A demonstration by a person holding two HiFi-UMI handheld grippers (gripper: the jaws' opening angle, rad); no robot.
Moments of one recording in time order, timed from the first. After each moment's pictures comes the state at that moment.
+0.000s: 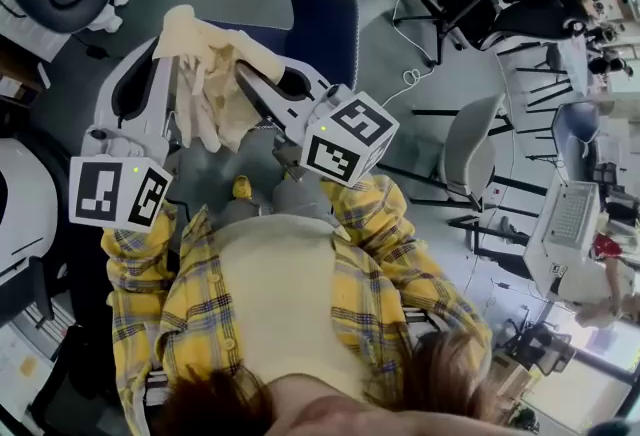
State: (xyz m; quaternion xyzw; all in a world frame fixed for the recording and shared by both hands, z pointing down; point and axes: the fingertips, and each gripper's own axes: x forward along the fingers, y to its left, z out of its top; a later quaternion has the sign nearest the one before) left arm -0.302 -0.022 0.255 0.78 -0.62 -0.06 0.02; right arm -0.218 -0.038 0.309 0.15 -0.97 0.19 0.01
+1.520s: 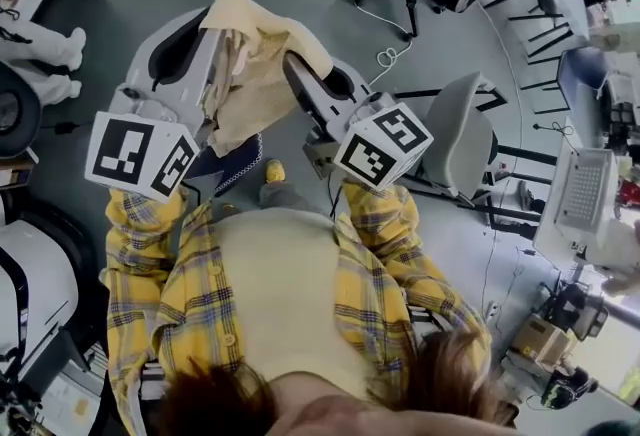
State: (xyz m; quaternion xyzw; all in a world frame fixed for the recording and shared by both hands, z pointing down) left arm -0.052 -0.263 0.246 0.88 -0.47 -0.03 0.01; right arm 0.037 -0.247 0.311 0.33 -0.92 0.21 -0.05
